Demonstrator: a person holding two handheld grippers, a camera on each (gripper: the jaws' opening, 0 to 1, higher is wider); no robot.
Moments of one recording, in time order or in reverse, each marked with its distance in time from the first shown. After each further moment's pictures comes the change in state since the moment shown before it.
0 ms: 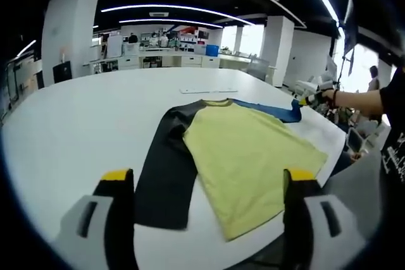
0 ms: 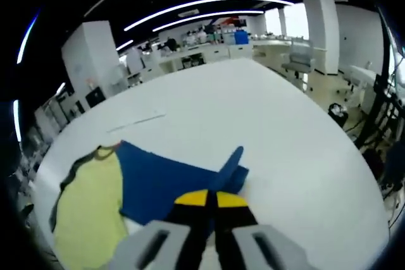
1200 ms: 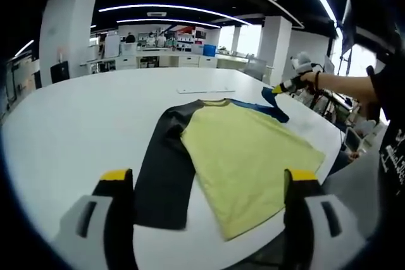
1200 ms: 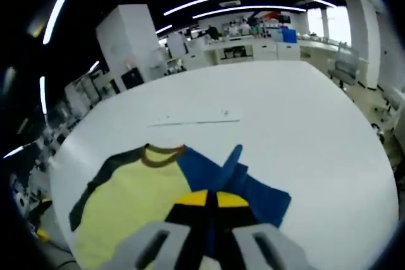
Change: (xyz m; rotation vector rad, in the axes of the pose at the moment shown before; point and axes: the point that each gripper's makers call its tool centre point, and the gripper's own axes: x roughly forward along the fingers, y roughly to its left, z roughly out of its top) left arm 0.000 -0.002 0.000 -0.001 -0.001 -0.016; right arm 0.042 0.154 0.032 -0.153 0.080 0.238
